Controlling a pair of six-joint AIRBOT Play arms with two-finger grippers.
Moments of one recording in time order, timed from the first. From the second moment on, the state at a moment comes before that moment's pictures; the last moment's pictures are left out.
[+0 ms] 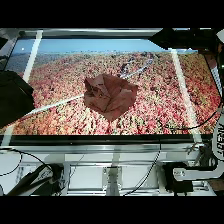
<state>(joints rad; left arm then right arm) 0.44 -1.07 1.56 0.73 -1.15 -1.32 -0.02 -1.50 1.84 -0.67 1.16 1.25</state>
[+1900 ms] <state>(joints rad) -0.01 -1.26 1.07 0.83 -1.04 -0.96 -0.03 -1.51 1.58 -0.62 1.07 1.32</state>
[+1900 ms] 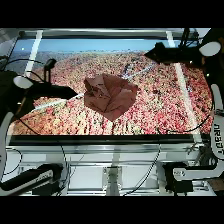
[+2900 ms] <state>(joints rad) -0.22 -1.43 1.05 0.83 -0.63 -0.40 -0.10 -1.51 1.38 -0.59 1.13 1.32</state>
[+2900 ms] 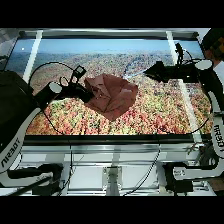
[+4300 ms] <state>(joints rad) -0.25 -1.39 1.10 0.74 -0.50 -0.13 -0.10 -1.51 1.38 -0.60 1.16 1.32</state>
